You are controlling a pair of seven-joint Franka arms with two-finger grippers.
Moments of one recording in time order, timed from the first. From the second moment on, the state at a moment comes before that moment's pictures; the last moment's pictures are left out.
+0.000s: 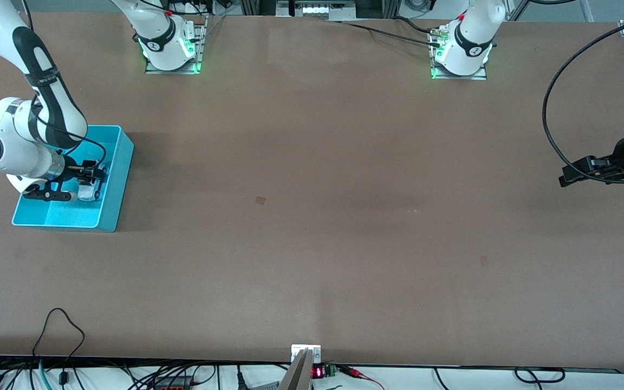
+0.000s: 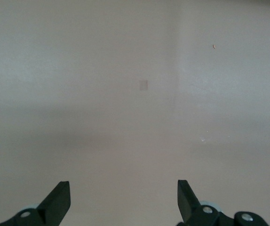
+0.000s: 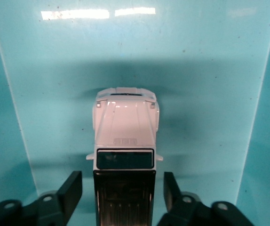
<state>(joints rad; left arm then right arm) 0.07 0.20 -0.02 -1.47 -0.03 1.66 -0.03 -0.36 0.39 0.07 -2.15 -0.20 2.36 -0.08</state>
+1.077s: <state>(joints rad) 0.07 0.20 -0.03 -1.47 -0.03 1.66 -0.03 -0.30 0.11 0.12 -1.64 -0.07 1.53 -0.12</state>
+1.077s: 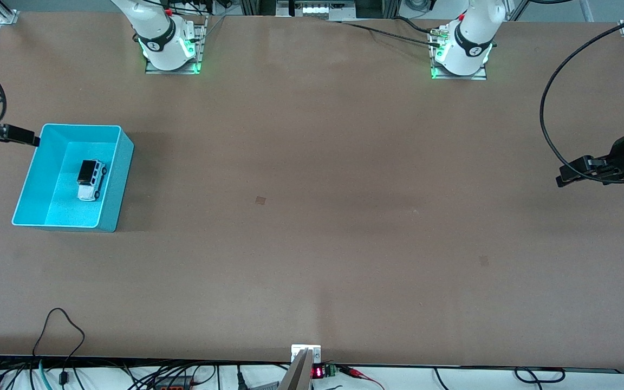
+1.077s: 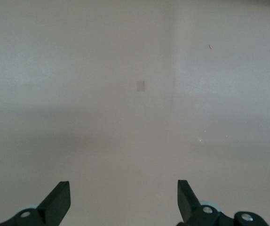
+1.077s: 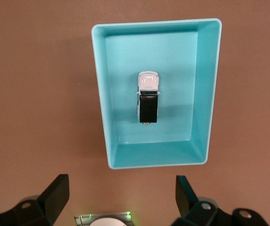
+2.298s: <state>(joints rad) 0.08 0.20 -0.04 -1.47 -0.03 1.68 -0.03 -0.02 0.11 -0.02 -1.54 -0.01 1.44 -0.07</state>
